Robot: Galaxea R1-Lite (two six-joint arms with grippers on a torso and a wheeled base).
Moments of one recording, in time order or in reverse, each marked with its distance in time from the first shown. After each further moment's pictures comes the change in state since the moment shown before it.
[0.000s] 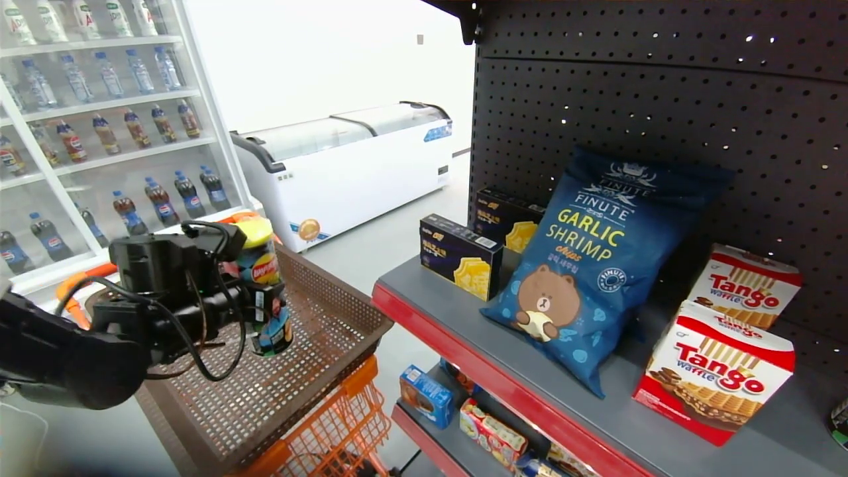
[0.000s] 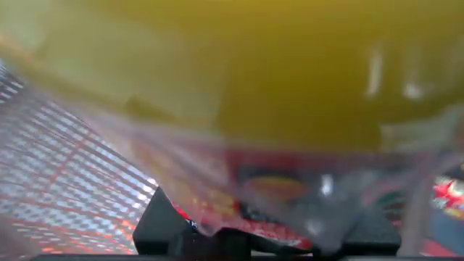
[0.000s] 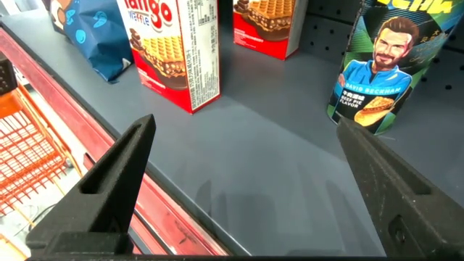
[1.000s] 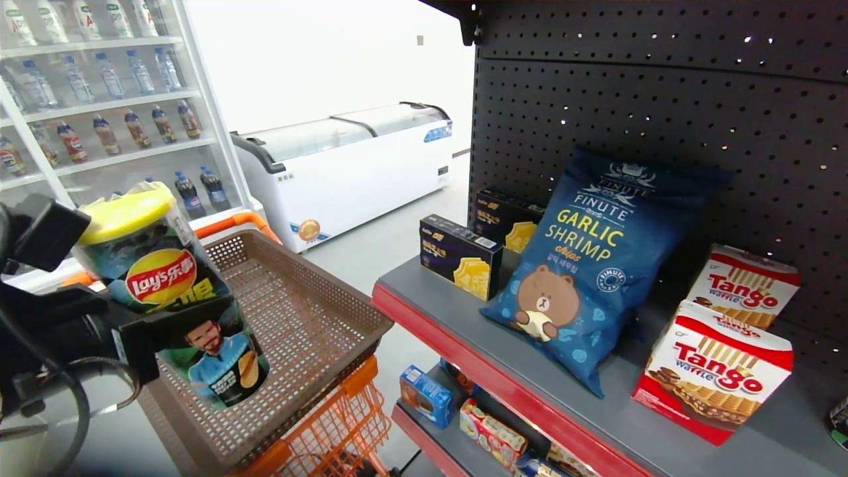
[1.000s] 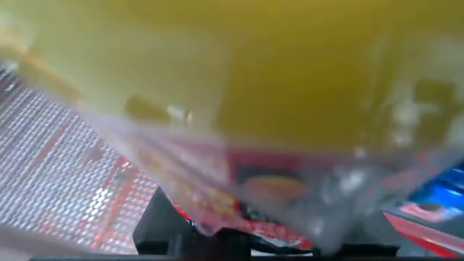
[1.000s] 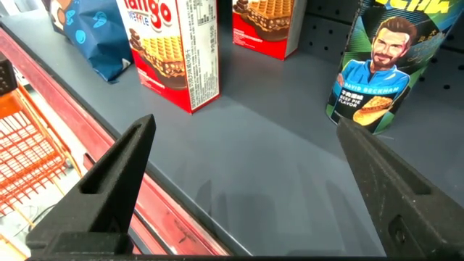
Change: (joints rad) left arm -0.022 -0.681 0.172 0.416 -0.327 -0.052; right arm 0.001 0.000 0.000 0.000 0.000 0.000
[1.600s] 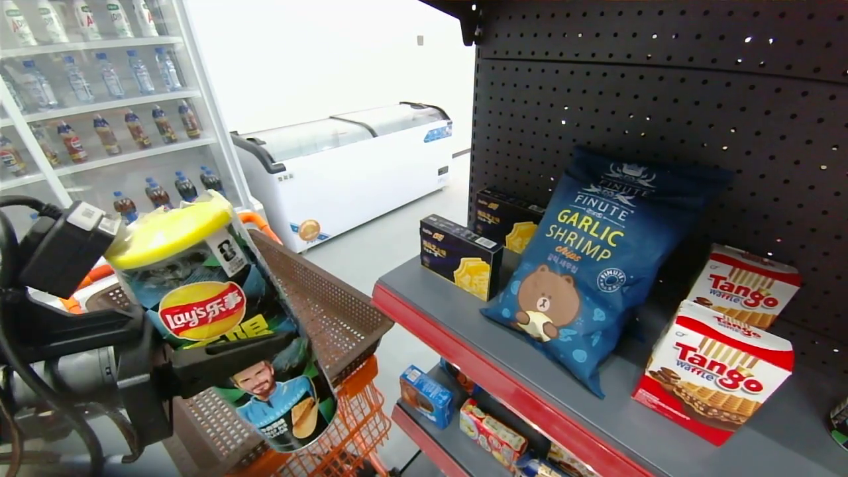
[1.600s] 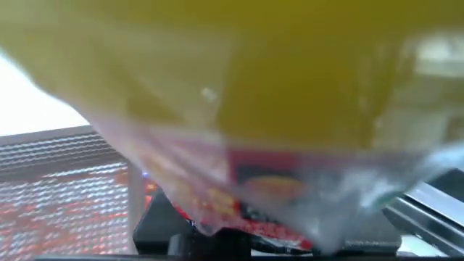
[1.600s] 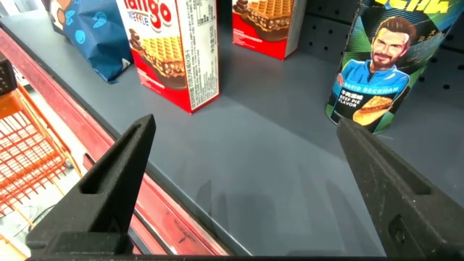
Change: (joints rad) left arm -0.145 0.037 0.010 -0.076 -0.353 0.015; right arm 0.000 0.000 0.000 0.000 0.000 0.000
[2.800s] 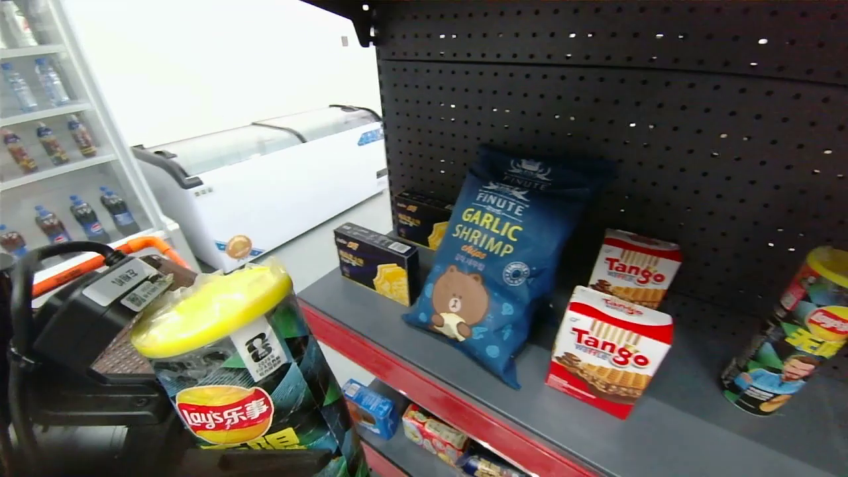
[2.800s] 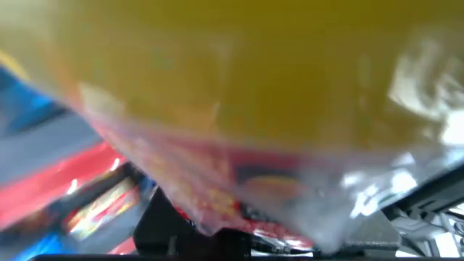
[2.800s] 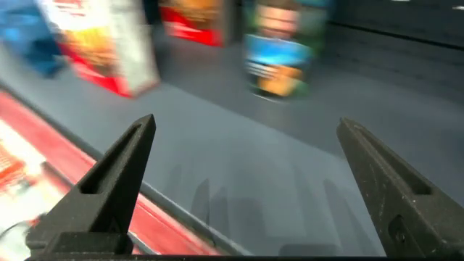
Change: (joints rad) left arm -0.168 0.018 0.040 0.011 -0.246 0.000; right arm 0.000 0.000 0.000 0.000 0.003 -0.001
